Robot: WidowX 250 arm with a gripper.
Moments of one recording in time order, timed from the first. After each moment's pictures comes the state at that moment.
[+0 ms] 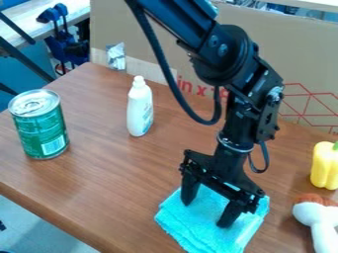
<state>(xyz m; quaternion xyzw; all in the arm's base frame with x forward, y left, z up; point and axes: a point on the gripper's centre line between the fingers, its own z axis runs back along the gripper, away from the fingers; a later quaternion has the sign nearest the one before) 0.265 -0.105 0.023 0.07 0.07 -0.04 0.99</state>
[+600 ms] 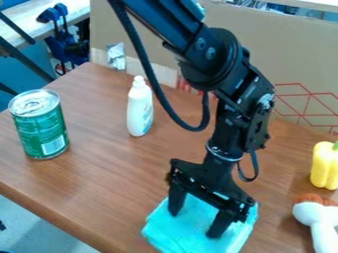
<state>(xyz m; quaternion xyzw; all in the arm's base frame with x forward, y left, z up) 0.245 -0.097 0.027 0.08 0.09 0.01 0.99</state>
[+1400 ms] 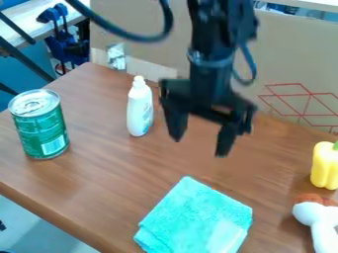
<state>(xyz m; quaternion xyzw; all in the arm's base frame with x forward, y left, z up) 0.271 -0.084 0.139 0.01 -0.08 0.01 1.00</state>
